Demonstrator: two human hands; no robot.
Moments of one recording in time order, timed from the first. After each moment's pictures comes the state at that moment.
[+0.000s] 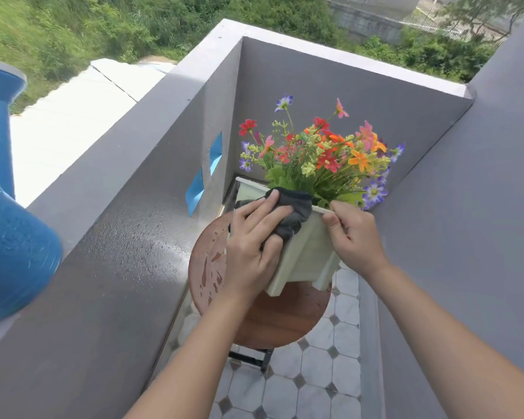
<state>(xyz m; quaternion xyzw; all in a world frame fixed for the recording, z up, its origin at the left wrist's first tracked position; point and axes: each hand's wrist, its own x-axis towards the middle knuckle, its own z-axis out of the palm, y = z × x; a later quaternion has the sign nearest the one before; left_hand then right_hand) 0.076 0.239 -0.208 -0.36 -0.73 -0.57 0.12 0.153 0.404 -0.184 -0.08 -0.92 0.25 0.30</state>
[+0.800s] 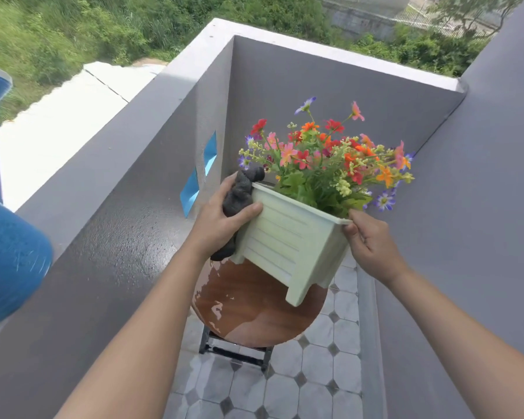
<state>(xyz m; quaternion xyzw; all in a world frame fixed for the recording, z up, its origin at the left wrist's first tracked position) 0.005 0.228 -0.211 -0.30 -0.72 -0.59 -0.21 0.187 0.427 -0.194 -0.08 -0.92 0.25 0.28</state>
